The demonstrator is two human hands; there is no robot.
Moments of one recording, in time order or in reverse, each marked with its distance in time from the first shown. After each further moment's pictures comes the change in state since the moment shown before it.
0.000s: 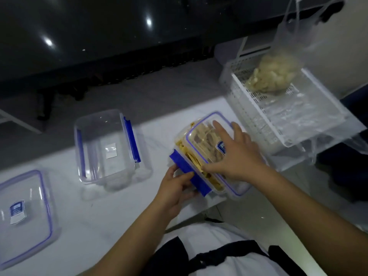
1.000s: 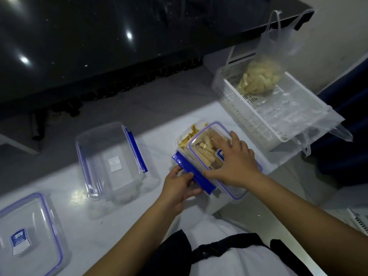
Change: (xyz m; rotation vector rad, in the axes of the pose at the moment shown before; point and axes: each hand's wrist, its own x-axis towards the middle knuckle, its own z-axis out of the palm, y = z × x) left_hand 0.011 0.025 -0.019 0.062 -0.064 -0.015; right_hand -0.004 -0.017 0.035 -0.075 0.099 0.104
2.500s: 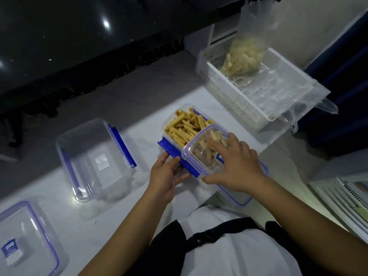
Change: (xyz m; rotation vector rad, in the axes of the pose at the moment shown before) left_hand 0.007 0.007 -0.002 0.039 0.053 0.054; right_hand -0.050 0.007 -0.004 0.023 -0.139 0.105
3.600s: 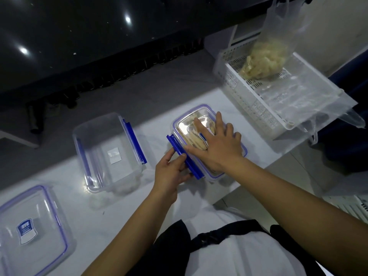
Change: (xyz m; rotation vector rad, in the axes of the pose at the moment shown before) left_hand -0.004 0.004 -0.004 0.089 0.063 0.123; right_hand 0.083 -0.041 0.021 -0.094 0.214 -0.125
